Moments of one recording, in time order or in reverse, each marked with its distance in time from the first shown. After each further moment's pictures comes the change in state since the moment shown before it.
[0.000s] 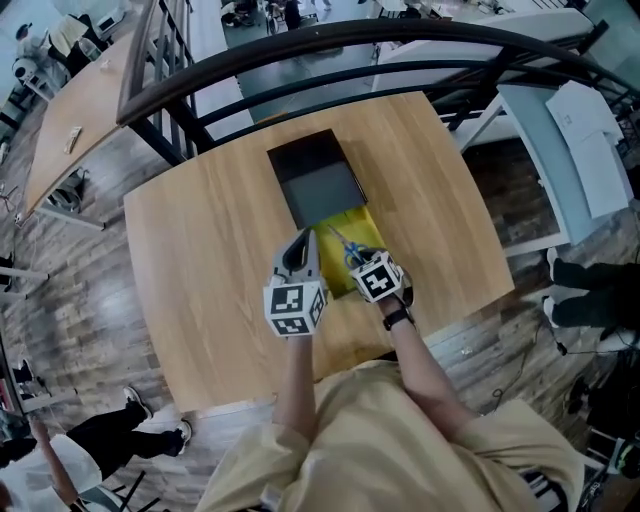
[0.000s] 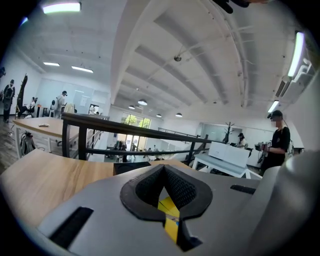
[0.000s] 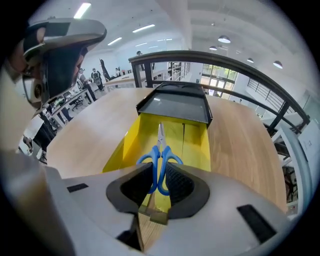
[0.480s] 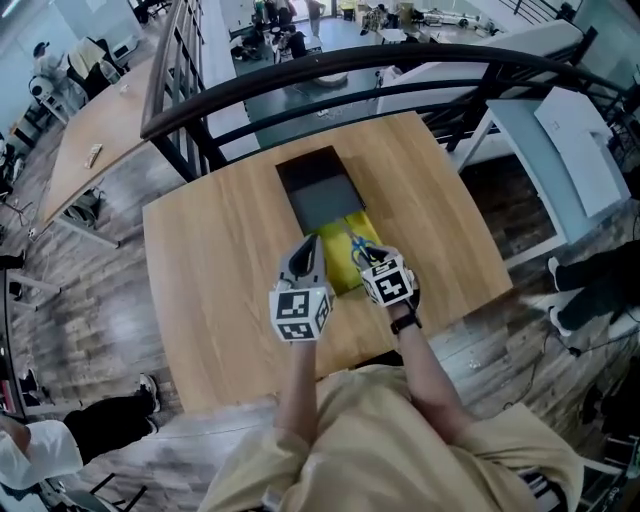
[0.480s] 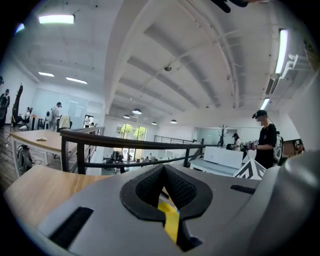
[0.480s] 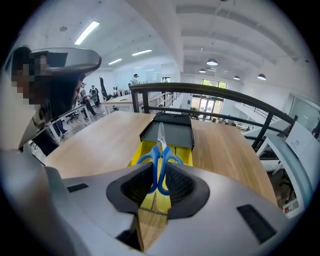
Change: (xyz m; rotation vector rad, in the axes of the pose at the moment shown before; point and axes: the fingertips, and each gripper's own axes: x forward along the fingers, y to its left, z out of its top) left arm -0.054 -0.045 0.036 0.078 -0.094 -0.032; right arm -0.085 -0.001 0.024 0.029 -0.252 -0.101
